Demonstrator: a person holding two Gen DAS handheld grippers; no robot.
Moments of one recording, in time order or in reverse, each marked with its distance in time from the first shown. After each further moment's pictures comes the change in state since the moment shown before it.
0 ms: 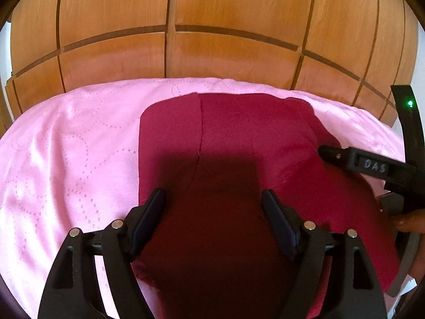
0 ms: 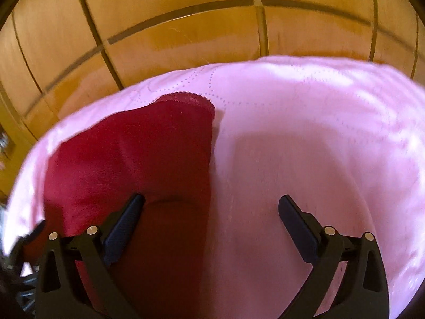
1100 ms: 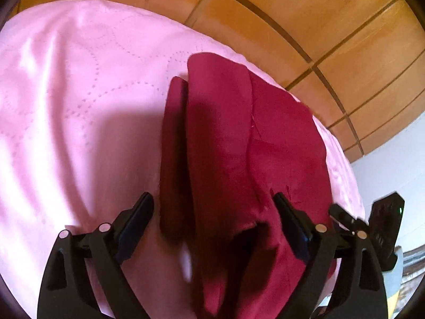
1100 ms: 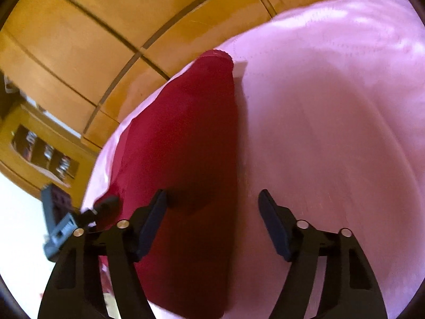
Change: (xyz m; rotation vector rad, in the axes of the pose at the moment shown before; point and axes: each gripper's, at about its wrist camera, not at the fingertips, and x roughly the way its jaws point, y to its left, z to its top) left arm 0.012 0.077 -0.015 -0.357 0.225 -0.294; right arm -0.044 -0.030 -0.056 0.208 0.121 0.391
